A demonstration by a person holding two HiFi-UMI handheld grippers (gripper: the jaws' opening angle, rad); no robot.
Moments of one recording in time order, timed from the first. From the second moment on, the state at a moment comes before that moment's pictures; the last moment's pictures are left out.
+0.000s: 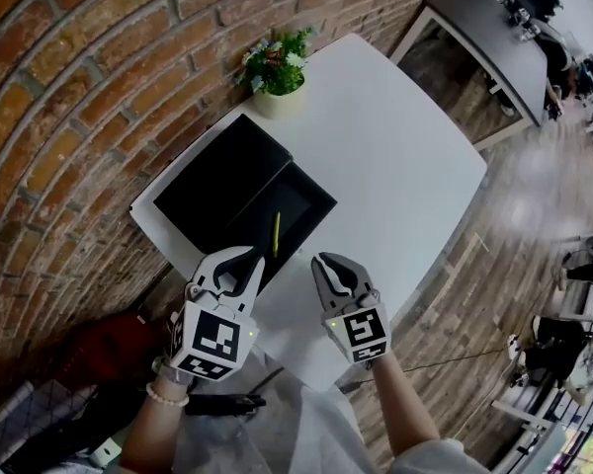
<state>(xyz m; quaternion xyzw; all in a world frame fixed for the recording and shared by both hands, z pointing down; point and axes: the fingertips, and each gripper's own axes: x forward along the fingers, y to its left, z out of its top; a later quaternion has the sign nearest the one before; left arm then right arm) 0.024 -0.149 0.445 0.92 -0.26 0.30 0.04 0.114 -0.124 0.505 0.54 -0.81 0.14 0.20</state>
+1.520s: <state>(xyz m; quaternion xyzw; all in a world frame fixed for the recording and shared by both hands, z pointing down) 0.079 -0.210 0.567 0.80 -0.32 0.45 0.25 0.149 -0.064 0.455 0.60 -0.77 0.15 0.14</state>
